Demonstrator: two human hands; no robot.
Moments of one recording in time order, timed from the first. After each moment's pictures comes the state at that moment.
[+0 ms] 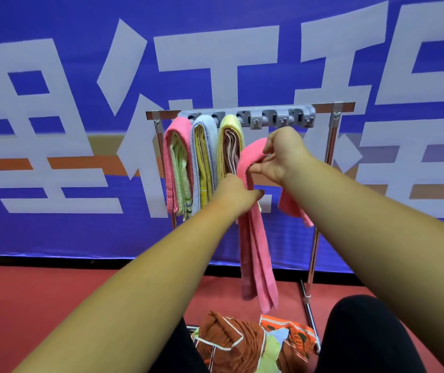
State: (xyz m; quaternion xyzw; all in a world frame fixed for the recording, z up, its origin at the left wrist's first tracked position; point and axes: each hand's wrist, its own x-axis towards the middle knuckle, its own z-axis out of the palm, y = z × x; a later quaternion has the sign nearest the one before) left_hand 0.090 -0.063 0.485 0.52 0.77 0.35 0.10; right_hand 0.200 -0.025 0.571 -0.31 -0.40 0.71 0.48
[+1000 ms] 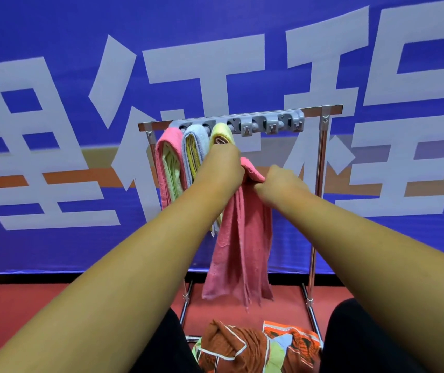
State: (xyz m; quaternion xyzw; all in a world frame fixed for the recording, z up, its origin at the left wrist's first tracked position) left_hand 0.099 -0.070 0.562 0.57 0.77 0.25 -0.14; right_hand 0.218 0.005 0.513 -0.56 -0.78 0.14 0.23
